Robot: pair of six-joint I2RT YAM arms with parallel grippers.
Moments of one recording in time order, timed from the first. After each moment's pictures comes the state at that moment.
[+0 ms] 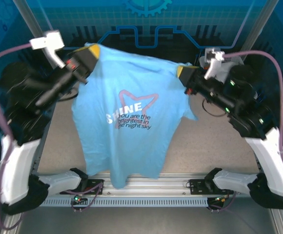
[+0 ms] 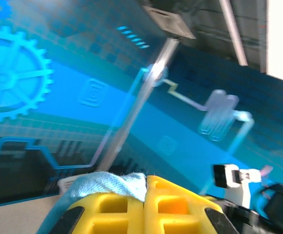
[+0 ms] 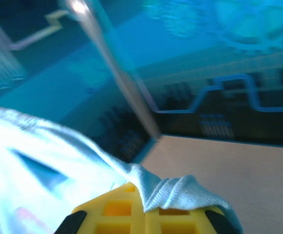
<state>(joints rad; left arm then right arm) -0.44 1.20 1.93 -0.55 0.18 -0.59 0.58 1.18 1.79 -0.72 -0.04 0.48</state>
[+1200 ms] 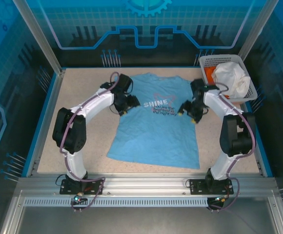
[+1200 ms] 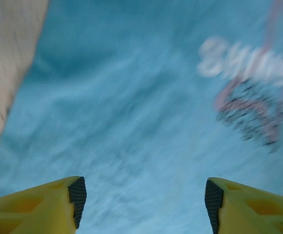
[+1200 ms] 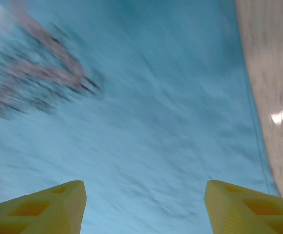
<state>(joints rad) -0.42 1.89 1.47 -0.82 0.18 -0.93 0.15 1.74 1.25 -1.00 -0.22 0.67</state>
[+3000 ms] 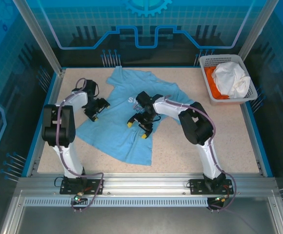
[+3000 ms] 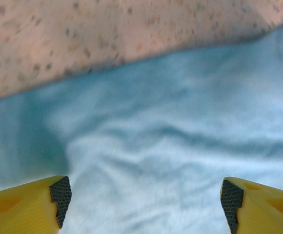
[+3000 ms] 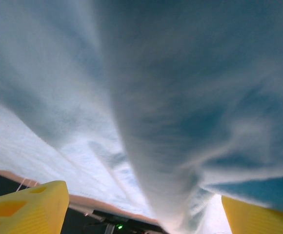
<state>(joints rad) 0.00 1.87 1.28 -0.71 0.17 -0.87 0.65 2.19 1.63 -0.85 -0.54 1.27</state>
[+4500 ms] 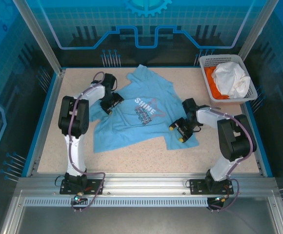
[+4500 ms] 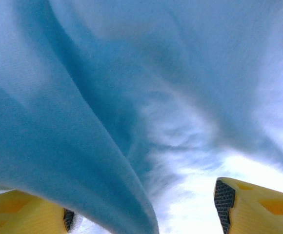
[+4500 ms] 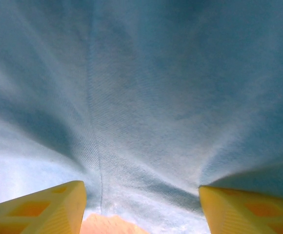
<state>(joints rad) -0.16 2.18 1.66 -0.78 0.11 -0.98 0.28 1.69 0.91 -0.67 -0.39 1.17</state>
